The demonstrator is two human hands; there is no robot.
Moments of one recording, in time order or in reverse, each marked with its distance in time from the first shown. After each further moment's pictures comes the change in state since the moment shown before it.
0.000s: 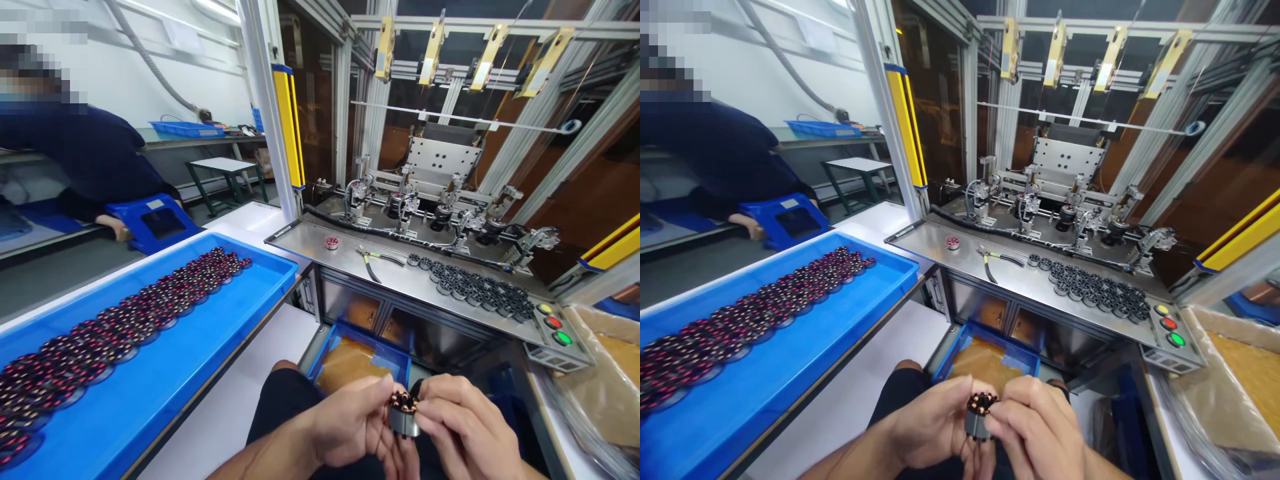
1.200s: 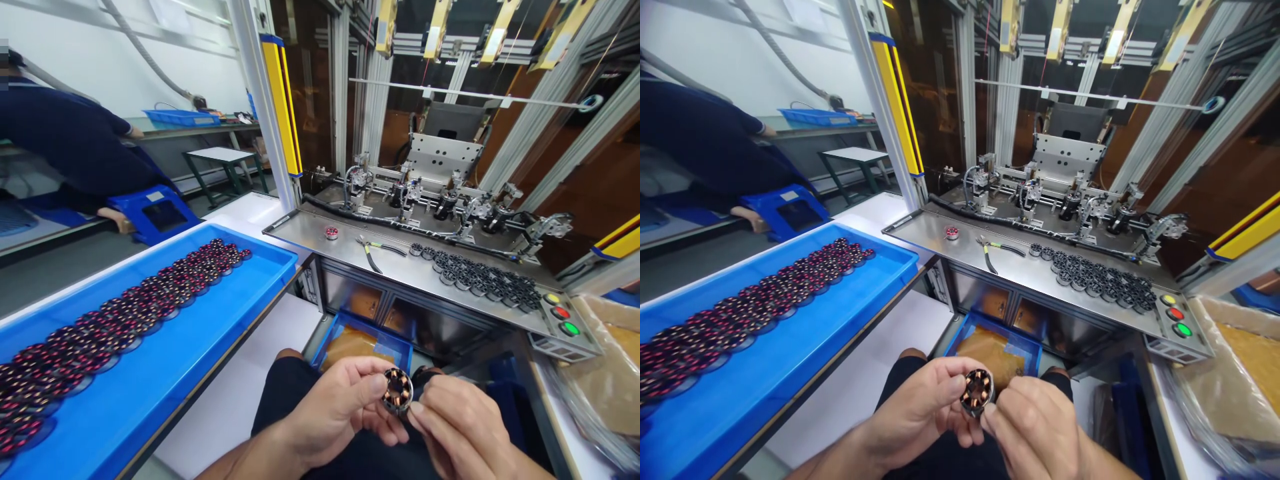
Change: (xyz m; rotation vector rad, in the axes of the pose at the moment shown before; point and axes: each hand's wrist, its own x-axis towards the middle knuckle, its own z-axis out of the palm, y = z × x) left_hand -0.013 0.010 0.012 0.021 0.374 0.083; right_hand -0.012 0.011 0.007 -0.164 0.071 -0.283
